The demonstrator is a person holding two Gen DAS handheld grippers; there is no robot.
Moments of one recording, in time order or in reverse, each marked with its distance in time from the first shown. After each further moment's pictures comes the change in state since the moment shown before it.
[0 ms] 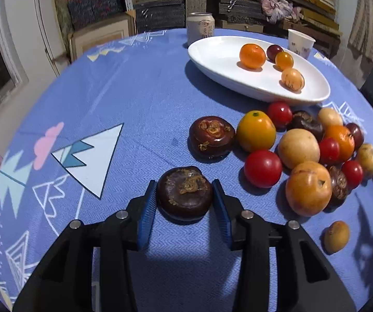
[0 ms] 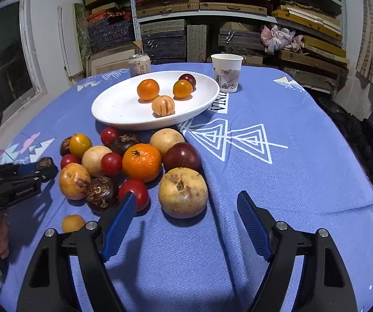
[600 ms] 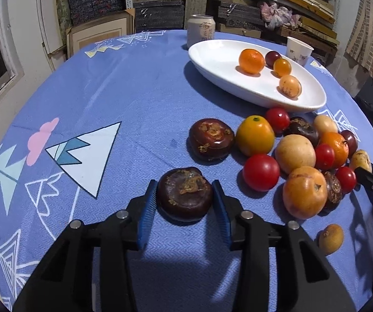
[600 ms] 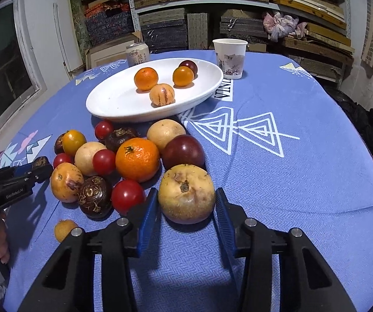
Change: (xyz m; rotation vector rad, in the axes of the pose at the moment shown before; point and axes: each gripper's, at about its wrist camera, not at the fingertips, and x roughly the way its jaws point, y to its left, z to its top) left arm 0.000 0.012 -0.003 -0.051 -0.007 -0.075; right arm 0.020 -0.006 0.004 0.047 0.062 0.049
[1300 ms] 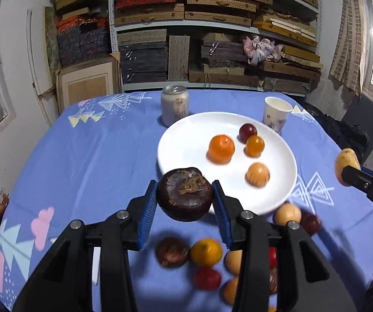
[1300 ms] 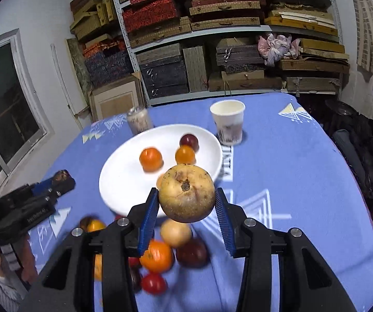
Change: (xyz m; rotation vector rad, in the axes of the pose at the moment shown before) left arm -0.032 -0.043 0.111 0.048 -0.193 -0.054; right arm -0.029 -0.014 0.105 0.098 -0.155 0.070
